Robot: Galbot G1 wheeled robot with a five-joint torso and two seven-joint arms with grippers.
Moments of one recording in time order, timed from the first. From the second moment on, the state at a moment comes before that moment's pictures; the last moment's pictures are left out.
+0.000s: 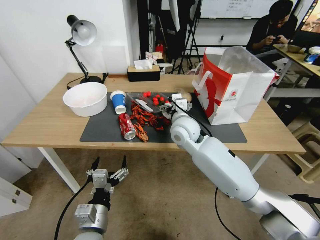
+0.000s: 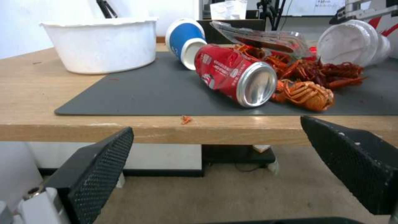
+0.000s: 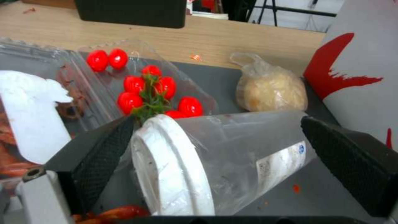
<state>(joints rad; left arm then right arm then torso) 1.80 -1.54 -0.49 -2.19 -0.07 -0.05 -0.04 -0.50 1.26 -0.25 1.67 0.81 -0.60 0.84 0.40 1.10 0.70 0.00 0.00</state>
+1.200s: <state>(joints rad) 1.80 -1.53 -0.48 -2.19 -0.07 -0.06 -0.05 -0.56 1.23 -0.25 1.69 0.73 -0.63 0.77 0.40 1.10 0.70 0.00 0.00</state>
